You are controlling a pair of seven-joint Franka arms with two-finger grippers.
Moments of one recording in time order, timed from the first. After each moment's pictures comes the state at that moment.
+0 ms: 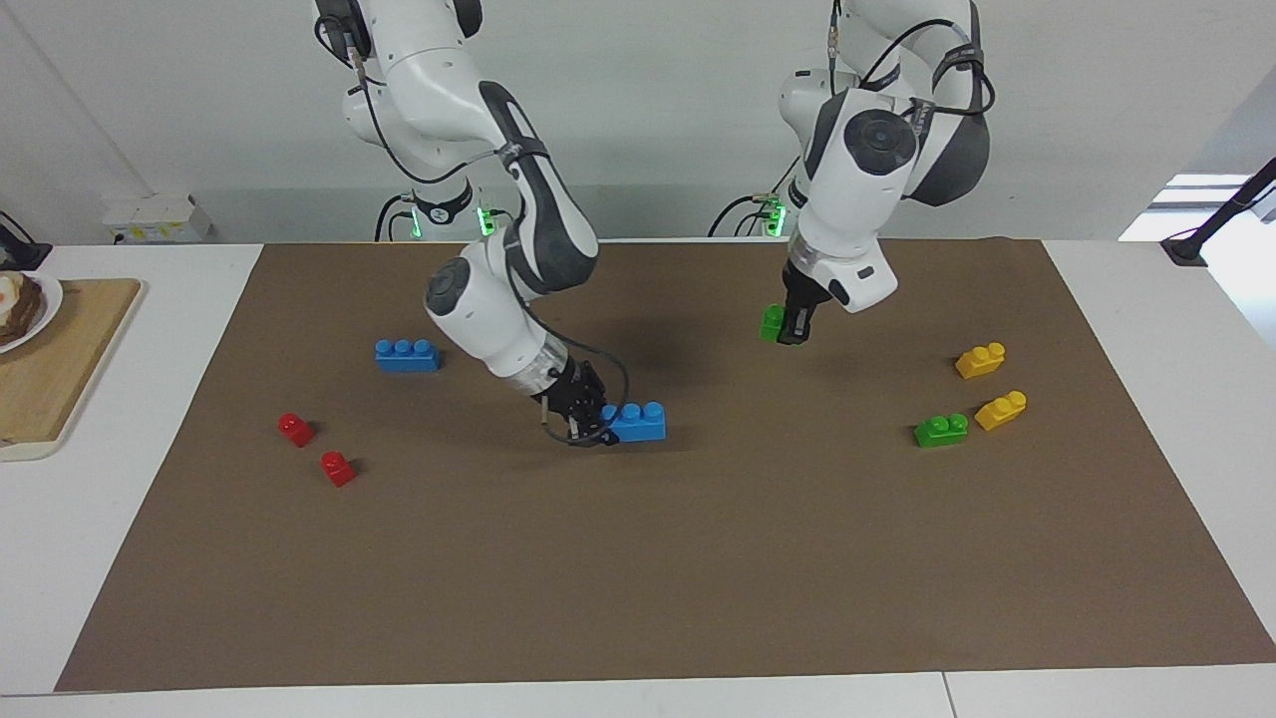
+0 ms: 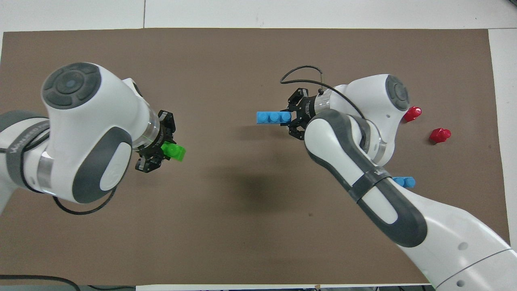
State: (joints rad) left arm -0.26 0.03 -0.10 -1.87 -0.06 1.80 -1.49; right arm 0.34 0.37 -0.01 -1.82 0.70 2.32 1.44
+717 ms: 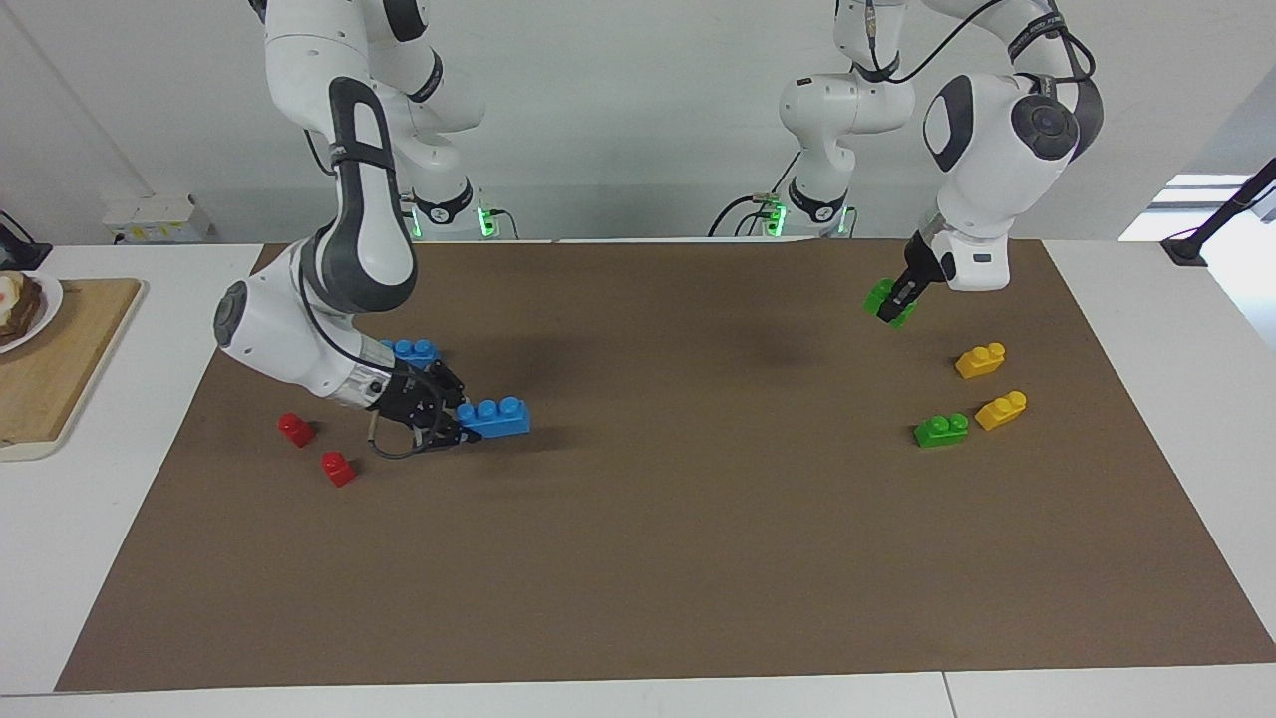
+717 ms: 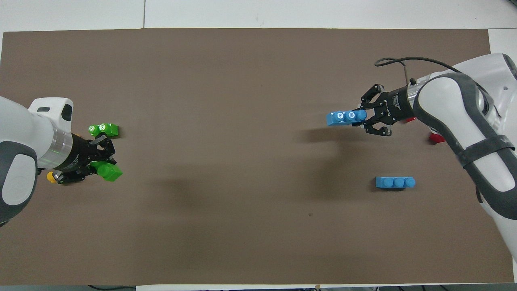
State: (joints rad) left arm 0.03 -0.11 -0.09 -2.10 -0.07 1.82 -0.37; right arm -0.07 0.32 -0.02 -1.88 0.62 1.97 1.06
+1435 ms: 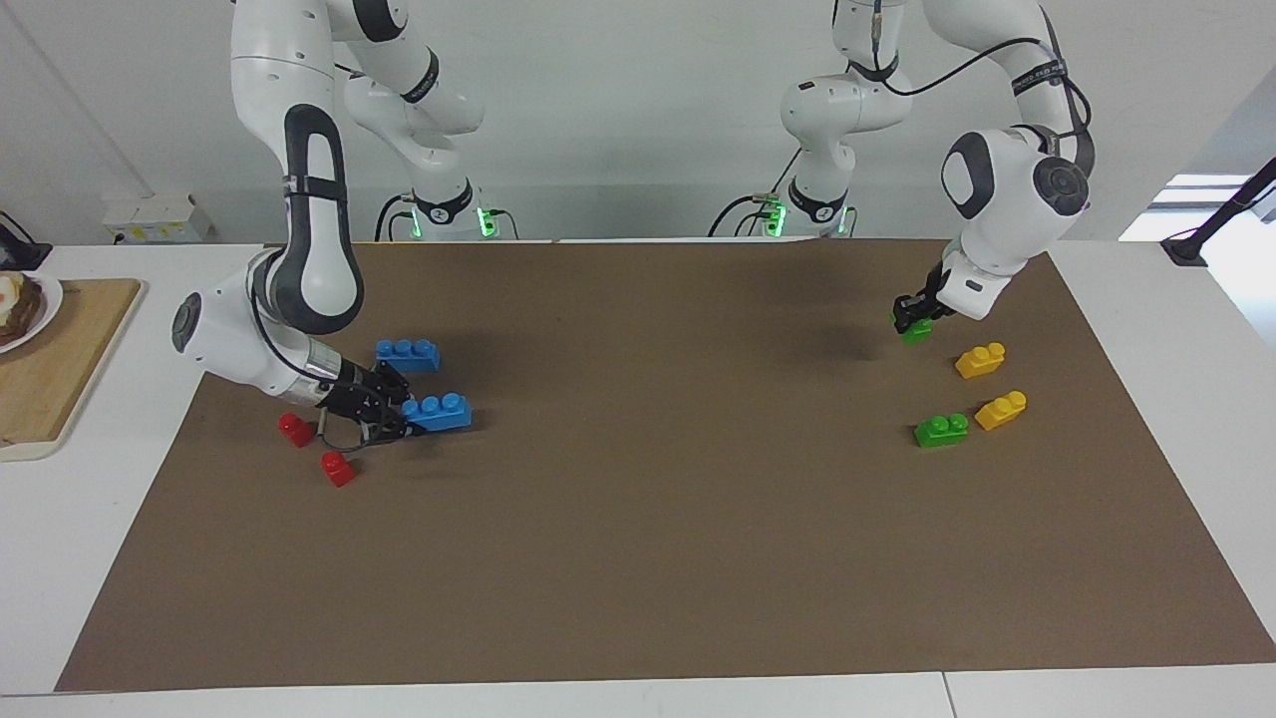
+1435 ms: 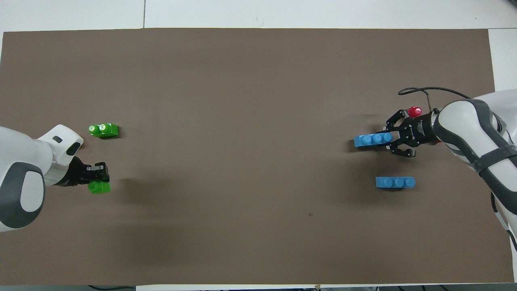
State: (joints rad) left arm 0.11 -0.08 -0.09 -2.32 -0.06 2.10 -0.06; right arm -0.14 0.32 -0.02 -2.04 0.62 2.10 0.93
